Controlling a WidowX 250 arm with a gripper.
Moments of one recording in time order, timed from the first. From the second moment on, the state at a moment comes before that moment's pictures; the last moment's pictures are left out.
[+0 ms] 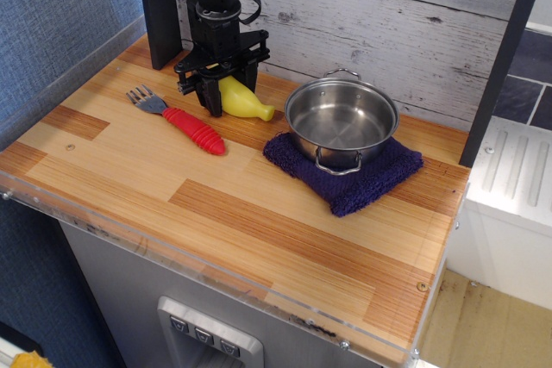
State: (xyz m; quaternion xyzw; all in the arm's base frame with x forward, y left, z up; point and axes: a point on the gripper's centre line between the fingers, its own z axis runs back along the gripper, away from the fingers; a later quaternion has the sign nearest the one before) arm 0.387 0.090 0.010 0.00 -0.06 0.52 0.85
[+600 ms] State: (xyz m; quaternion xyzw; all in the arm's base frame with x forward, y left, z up) arm 0.396 0.081 0.022 -0.02 -0.06 0.49 0.87
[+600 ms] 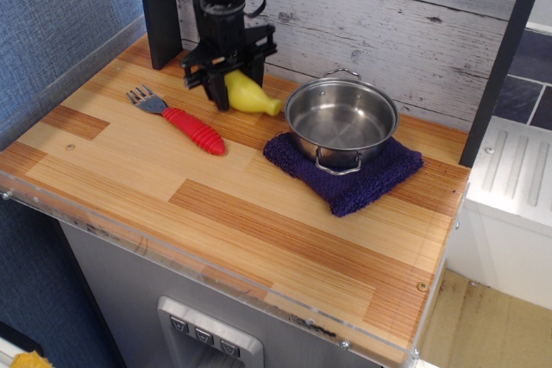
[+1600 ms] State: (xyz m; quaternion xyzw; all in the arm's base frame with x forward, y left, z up) arm 0.285 0.138 0.101 0.02 -0.11 0.55 0.82
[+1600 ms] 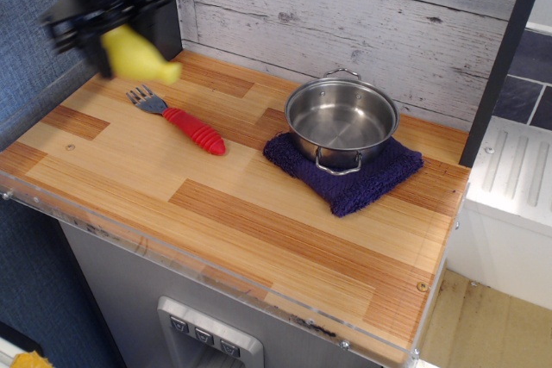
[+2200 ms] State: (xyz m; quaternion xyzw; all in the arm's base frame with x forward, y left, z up) arm 0.230 0.164 0.061 0.02 -0.09 0.59 0.80
